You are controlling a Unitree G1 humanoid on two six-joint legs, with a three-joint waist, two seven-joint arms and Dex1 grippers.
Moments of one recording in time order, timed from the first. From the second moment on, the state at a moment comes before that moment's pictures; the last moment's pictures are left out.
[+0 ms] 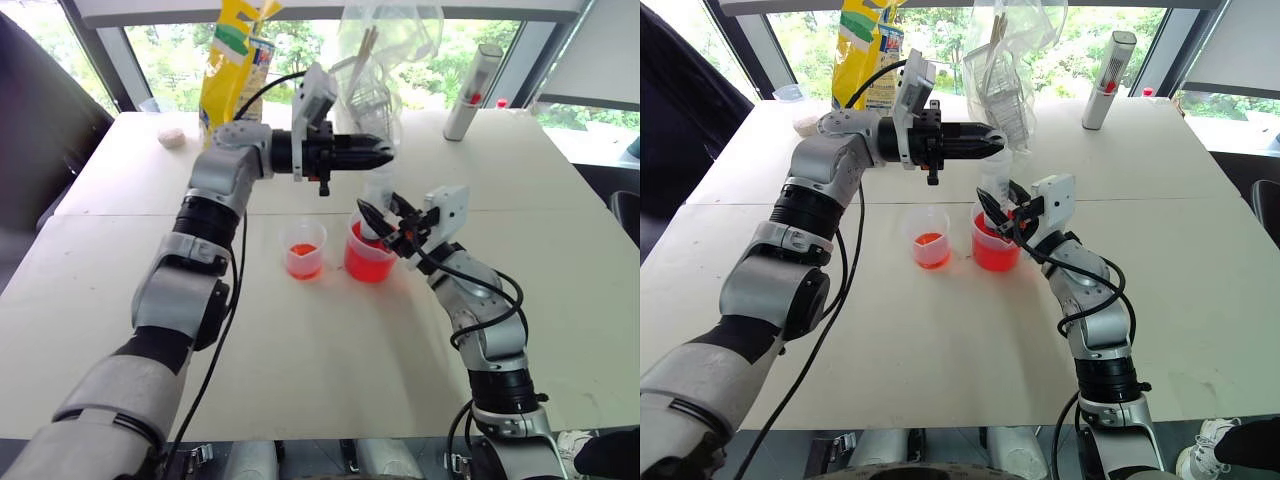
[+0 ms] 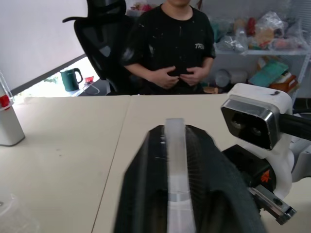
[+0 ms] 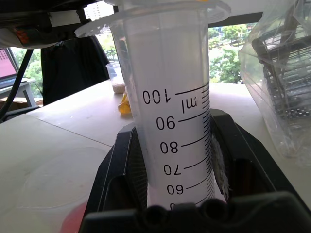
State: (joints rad) left arm -1.25 0.24 -0.08 0.75 -0.35 0.26 -1.31; right arm -0.36 -0.23 -0.01 -0.19 0.24 0.28 0.47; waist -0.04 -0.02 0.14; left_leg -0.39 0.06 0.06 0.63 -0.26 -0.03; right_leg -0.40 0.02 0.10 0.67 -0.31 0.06
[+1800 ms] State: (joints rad) left arm -1.39 0.23 -0.04 0.96 -0.32 0.17 -1.31; right arm -0.34 -0.25 -0.01 -0.24 0.30 0.34 0.47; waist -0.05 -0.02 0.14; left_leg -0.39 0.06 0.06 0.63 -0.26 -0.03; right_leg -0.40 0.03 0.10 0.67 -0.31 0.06
